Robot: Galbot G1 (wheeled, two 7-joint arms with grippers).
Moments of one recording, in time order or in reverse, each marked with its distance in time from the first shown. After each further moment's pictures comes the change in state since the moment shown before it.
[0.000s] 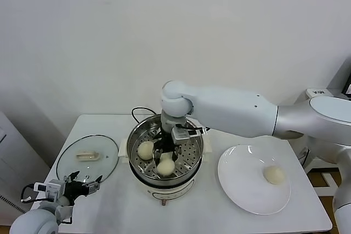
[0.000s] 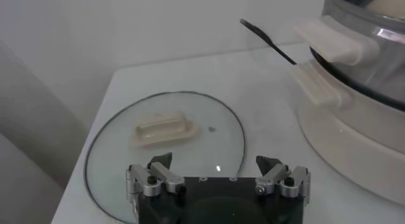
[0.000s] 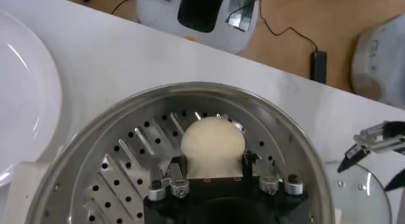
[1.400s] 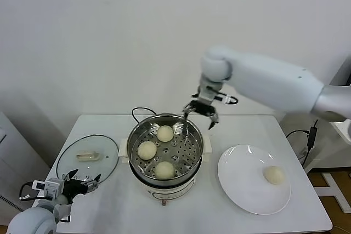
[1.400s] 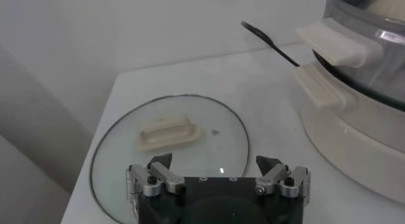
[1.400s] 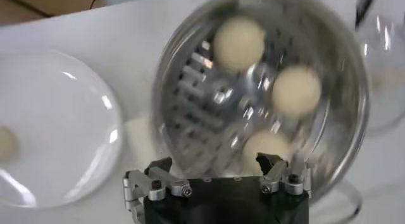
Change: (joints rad) left arm -0.003 0.024 -0.003 -0.004 -0.003 0.000 0.002; right arm 0.207 -0.241 -0.064 -0.195 0.216 -0.384 -0.104
